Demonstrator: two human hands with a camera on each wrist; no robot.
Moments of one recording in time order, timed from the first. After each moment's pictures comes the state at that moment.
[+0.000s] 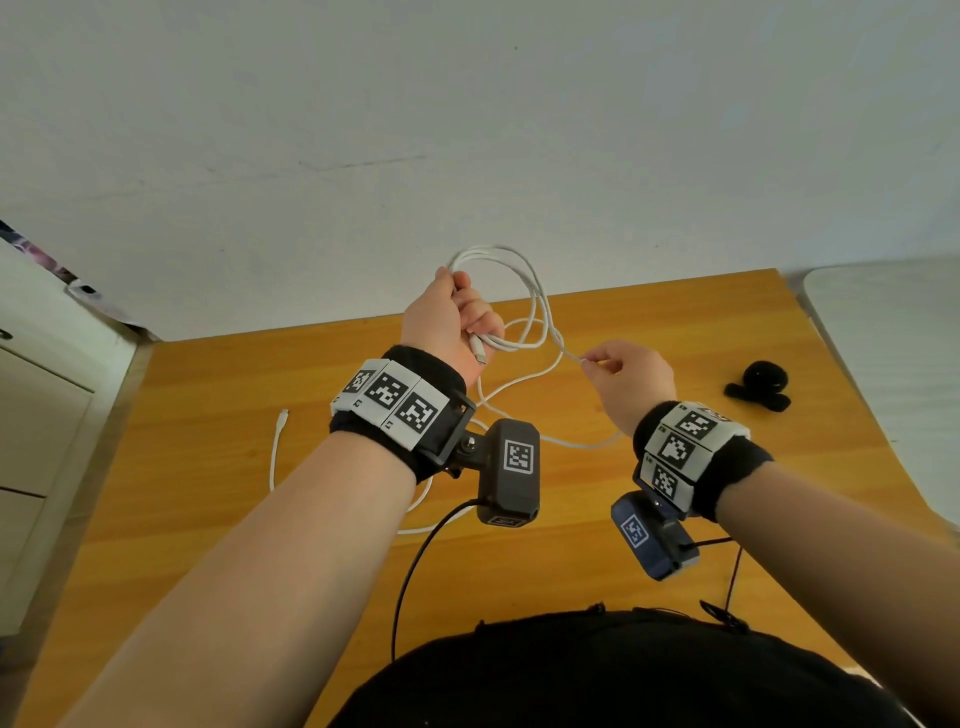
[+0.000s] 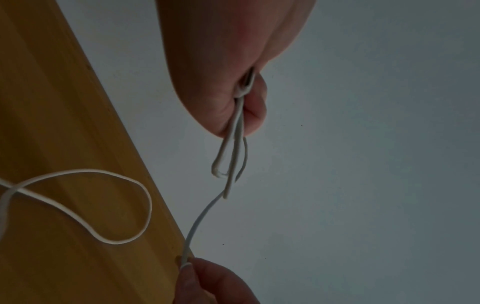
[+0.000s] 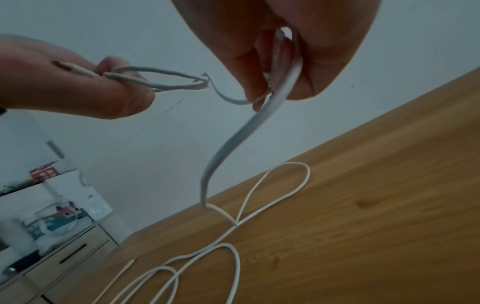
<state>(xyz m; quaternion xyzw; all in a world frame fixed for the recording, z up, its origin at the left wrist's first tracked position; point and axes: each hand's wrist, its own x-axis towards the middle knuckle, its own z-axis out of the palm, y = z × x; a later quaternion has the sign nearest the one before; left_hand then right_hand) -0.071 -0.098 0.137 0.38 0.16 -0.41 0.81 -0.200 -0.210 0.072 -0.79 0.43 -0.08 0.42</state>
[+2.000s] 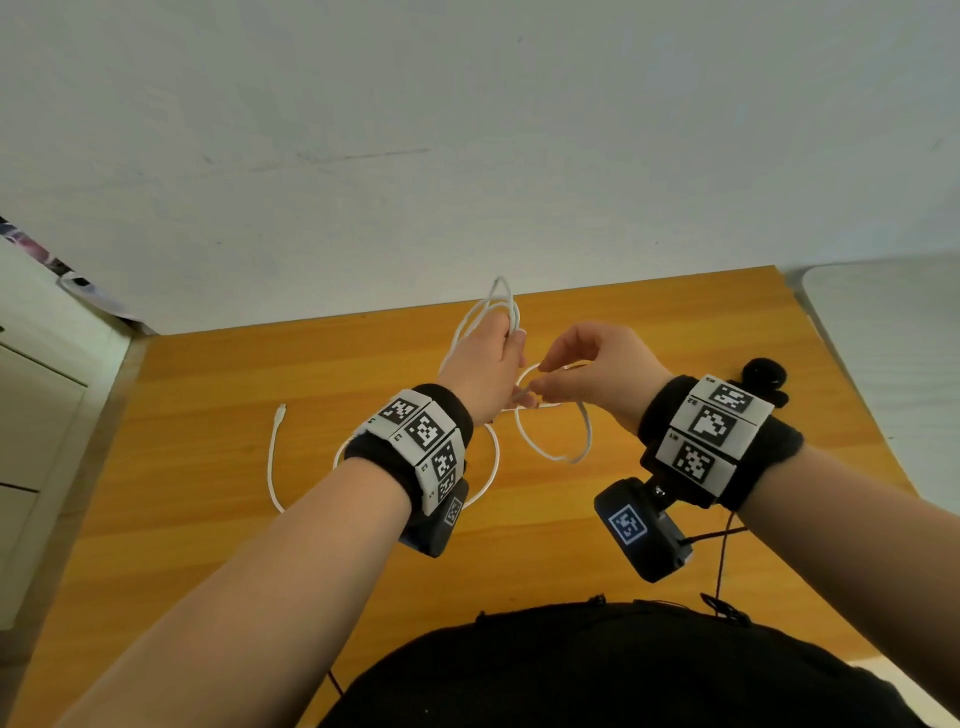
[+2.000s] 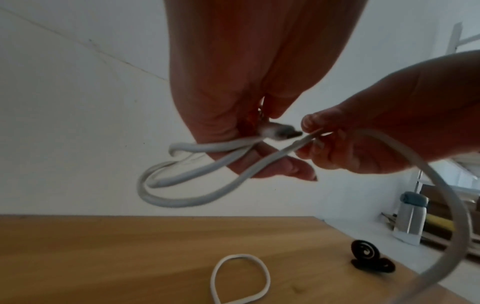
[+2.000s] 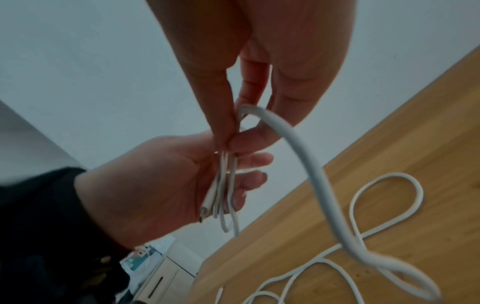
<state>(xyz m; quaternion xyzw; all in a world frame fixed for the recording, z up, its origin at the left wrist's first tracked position) -0.094 -0.089 0.101 0.81 -0.30 -0.30 0.39 -0.195 -0.191 0.109 -0.73 0.32 -0.04 0.60</state>
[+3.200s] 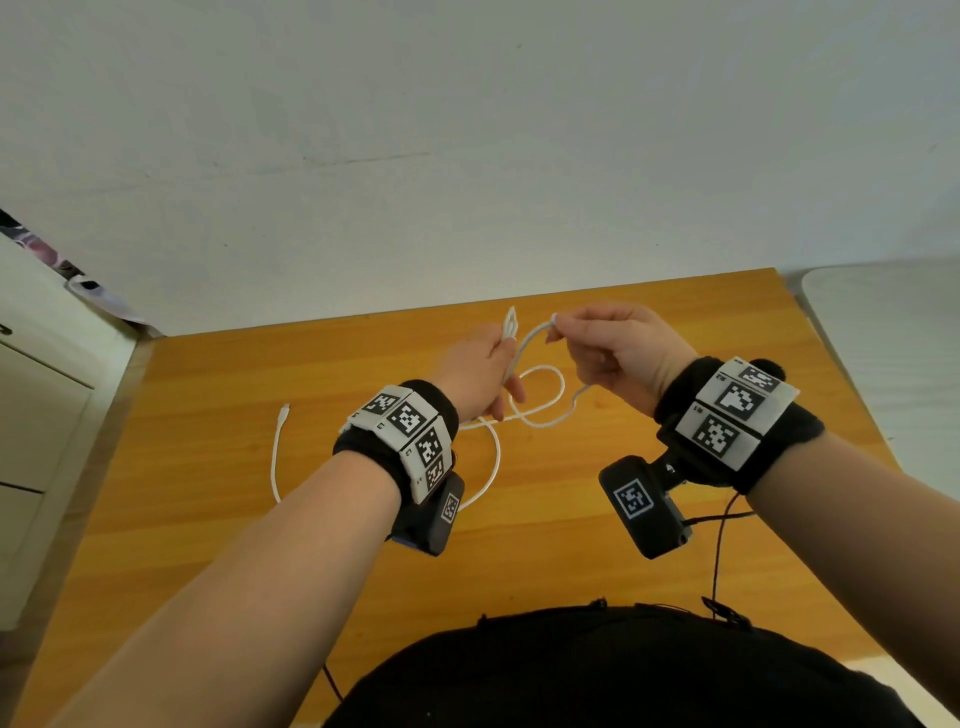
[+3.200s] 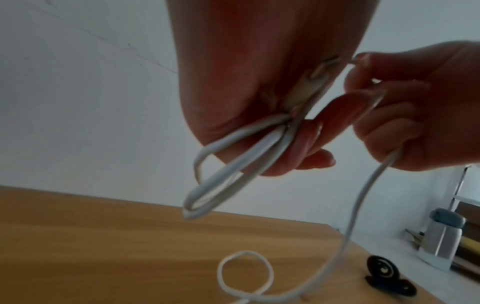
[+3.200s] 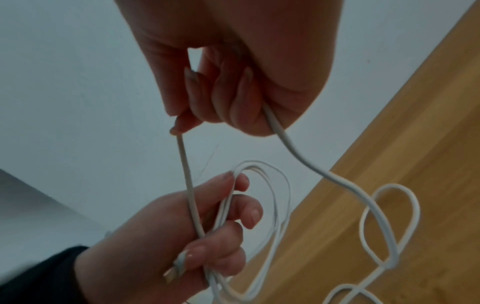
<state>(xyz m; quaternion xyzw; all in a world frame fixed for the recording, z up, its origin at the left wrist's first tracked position) -0.089 -0.079 0.102 0.81 -0.29 -0.35 0.36 -0.198 -0.209 0.121 -0.61 0.22 -0.05 0.76</state>
